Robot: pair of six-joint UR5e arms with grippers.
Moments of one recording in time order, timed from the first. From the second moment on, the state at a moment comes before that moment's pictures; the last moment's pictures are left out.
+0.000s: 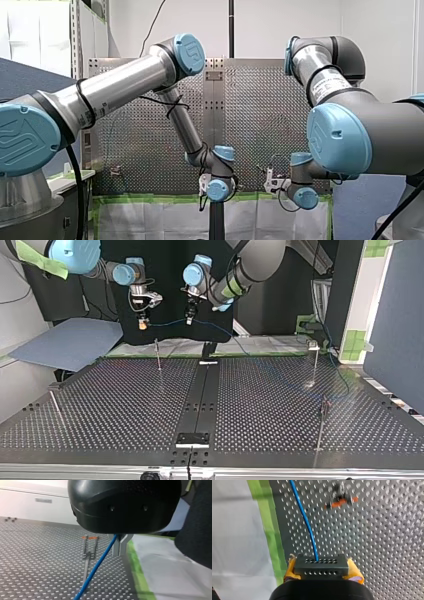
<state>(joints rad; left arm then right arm) -0.80 -2.62 -1.55 -2.29 -2.03 -1.59 1.80 -0.58 1.96 -1.28 1.41 1.68</state>
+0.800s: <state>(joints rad) -0.85 -2.72 -1.39 -2.29 -2.15 -1.51 1.65 -0.61 1.98 -1.29 1.21 1.68</state>
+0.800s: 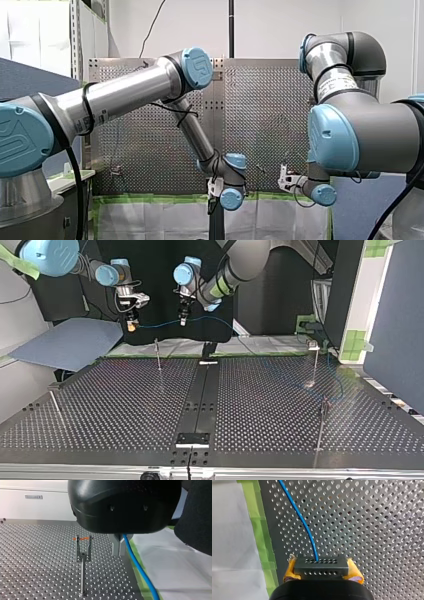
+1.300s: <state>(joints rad) -0.87 -2.72 -1.28 -2.32 -2.20 -1.51 1.58 -0.61 1.97 -1.29 1.10 1.69</state>
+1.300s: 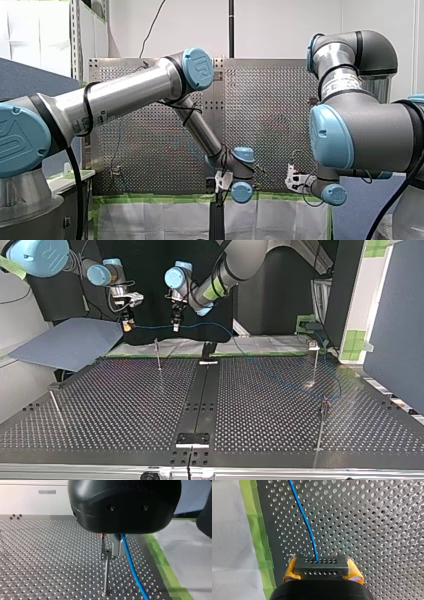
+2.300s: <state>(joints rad) -0.89 -2.82 -1.06 -2.41 -2.21 -1.51 1.57 -0.61 1.93 -1.24 1.09 1.69</state>
